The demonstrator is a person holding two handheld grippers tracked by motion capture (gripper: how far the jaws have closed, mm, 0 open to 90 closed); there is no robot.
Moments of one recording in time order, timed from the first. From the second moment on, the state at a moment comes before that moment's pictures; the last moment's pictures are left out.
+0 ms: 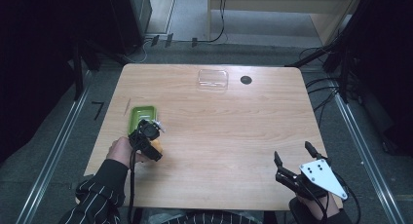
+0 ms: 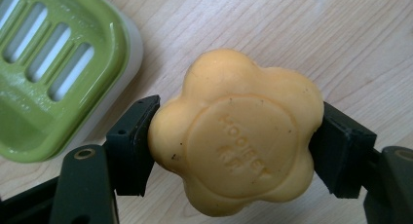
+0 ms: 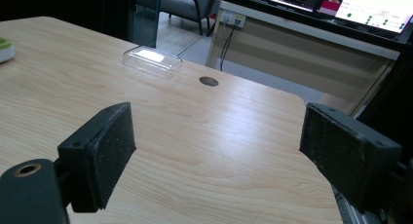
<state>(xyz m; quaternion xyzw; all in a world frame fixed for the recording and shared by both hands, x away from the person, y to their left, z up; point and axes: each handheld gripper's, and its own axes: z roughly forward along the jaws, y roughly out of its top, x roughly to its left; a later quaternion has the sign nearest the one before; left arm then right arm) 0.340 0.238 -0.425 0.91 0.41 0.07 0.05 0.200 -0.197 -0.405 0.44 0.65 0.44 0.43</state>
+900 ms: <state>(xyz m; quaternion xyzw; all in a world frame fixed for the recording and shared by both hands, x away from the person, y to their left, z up) 0.344 0.256 -0.414 0.89 0.43 0.10 0.06 0.199 -0.197 -0.405 0.44 0.65 0.44 0.43</state>
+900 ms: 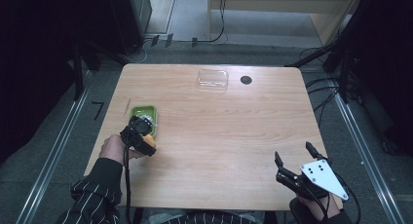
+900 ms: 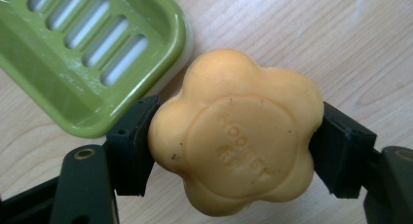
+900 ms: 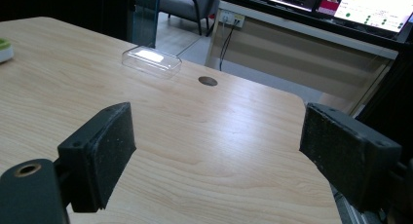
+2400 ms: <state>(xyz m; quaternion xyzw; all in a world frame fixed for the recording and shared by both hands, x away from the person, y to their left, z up) 0.378 0.275 -0.403 0.87 0.47 0.14 0.10 0.199 -0.193 -0.404 0.44 0.65 0.44 0.43</state>
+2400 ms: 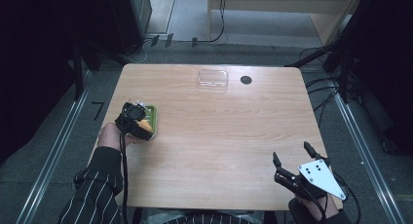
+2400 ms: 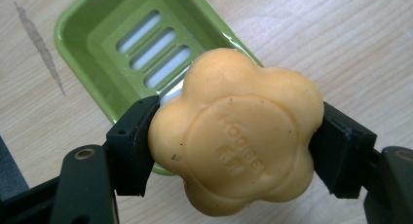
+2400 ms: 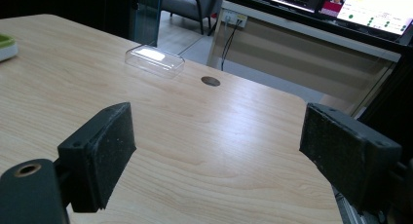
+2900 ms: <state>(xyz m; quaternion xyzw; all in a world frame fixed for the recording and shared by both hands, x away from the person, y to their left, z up) 0.394 0.283 -0.401 0.86 0.48 0.16 0.11 0.198 -0.195 -0.405 0.44 0.65 0.44 0.43</state>
